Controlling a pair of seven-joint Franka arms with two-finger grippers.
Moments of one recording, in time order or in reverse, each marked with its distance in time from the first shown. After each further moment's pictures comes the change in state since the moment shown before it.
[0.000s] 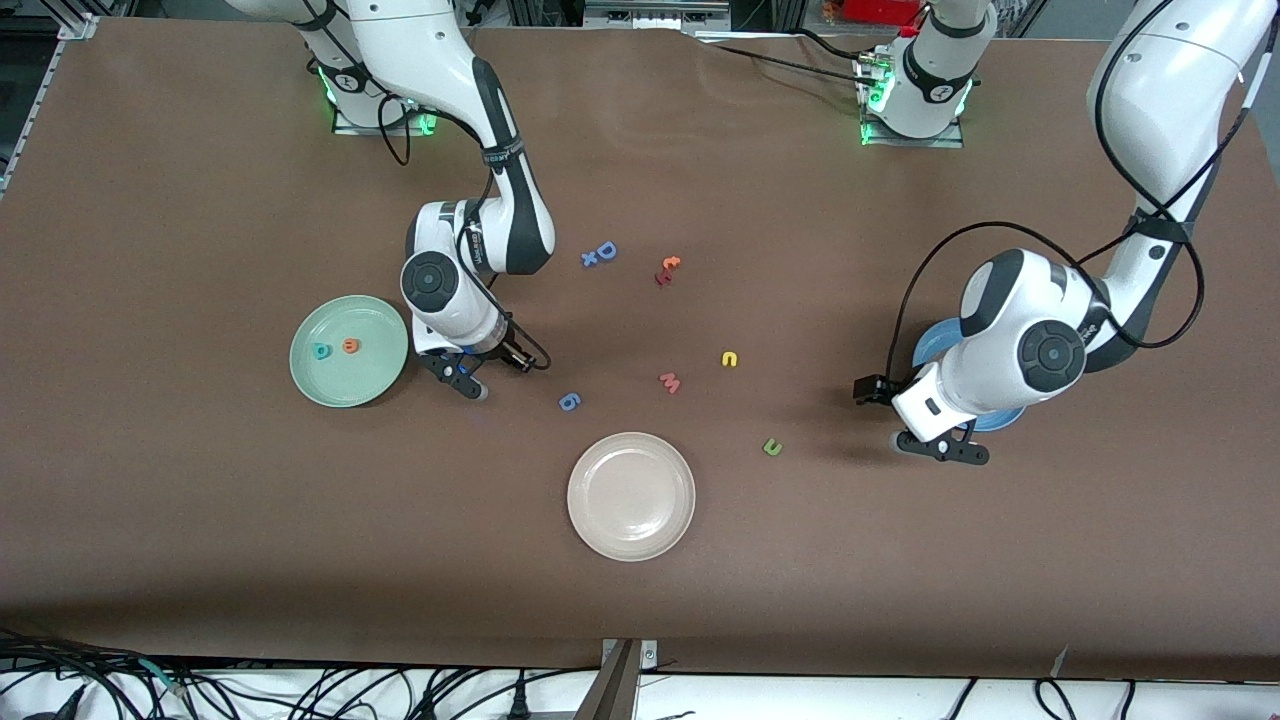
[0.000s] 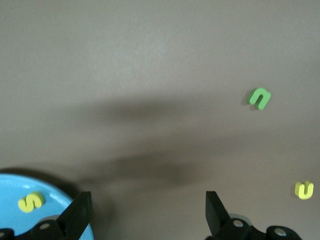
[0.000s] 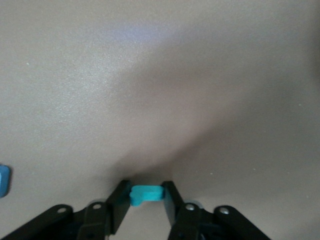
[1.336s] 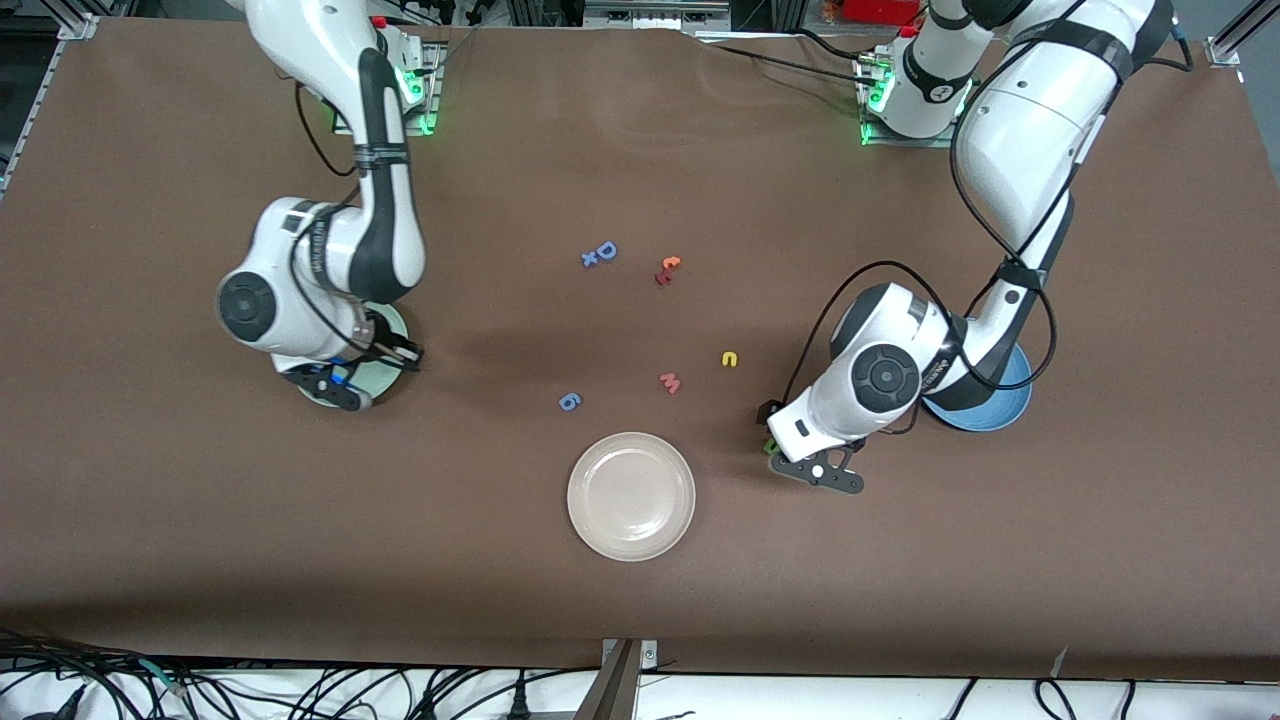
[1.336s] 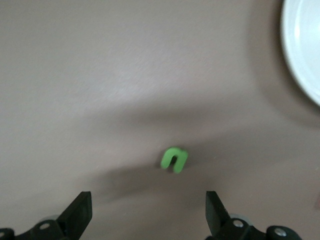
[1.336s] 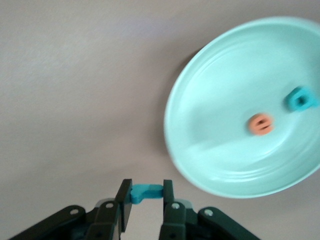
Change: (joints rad) left arm -0.413 0.191 0.224 0.296 0.000 0.029 -0.047; right arm -0.010 -0.059 -0.363 -0.002 -0.001 -0.402 -0.465
